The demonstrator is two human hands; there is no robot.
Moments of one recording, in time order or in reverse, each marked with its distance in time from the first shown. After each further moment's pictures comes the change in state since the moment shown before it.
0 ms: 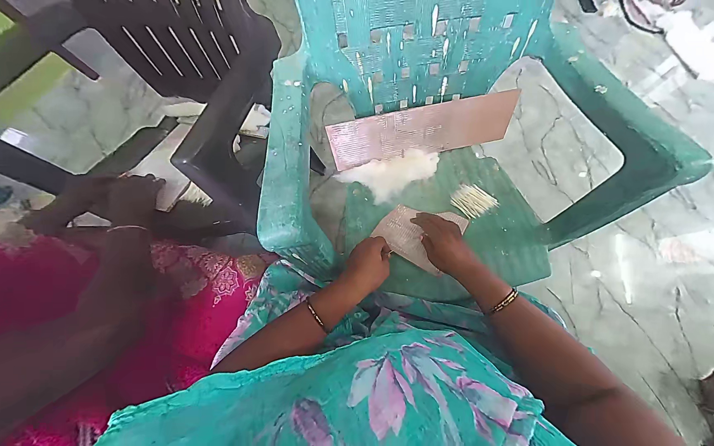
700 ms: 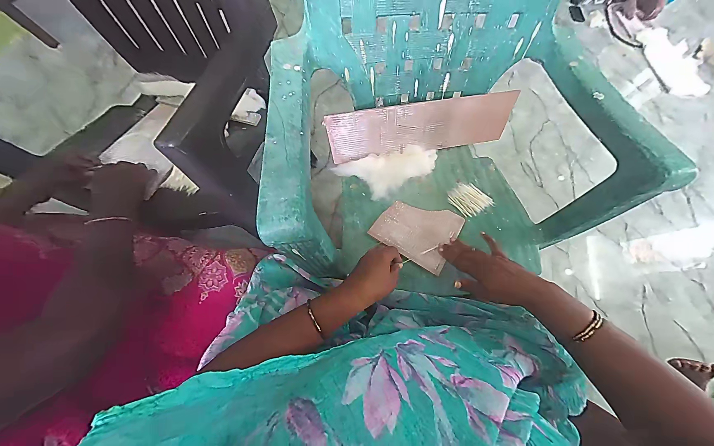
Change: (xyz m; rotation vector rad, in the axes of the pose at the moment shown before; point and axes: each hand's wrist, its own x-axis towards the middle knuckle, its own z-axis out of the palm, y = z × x) left_hand -0.015 0.007 0.005 -0.071 -0.163 0.121; right_hand -0.069 0.021 -0.074 -0.208 -0.618 -0.068
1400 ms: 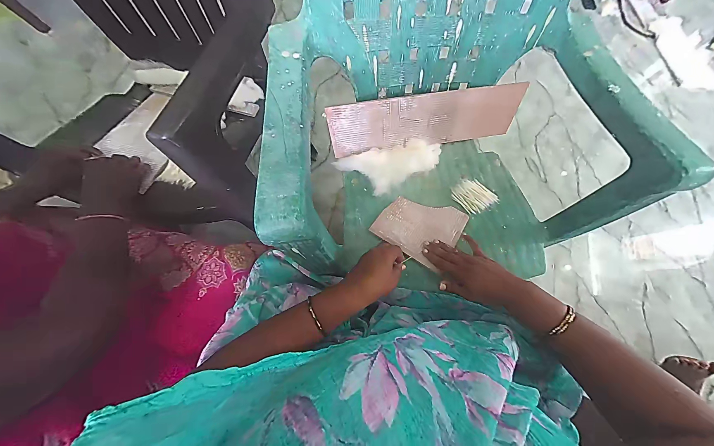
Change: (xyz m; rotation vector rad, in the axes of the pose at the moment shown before) left_hand 0.004 -0.005 0.002 0.023 -0.025 0.046; right_hand 0.024 -0.010 0.017 0.009 0.016 -0.119
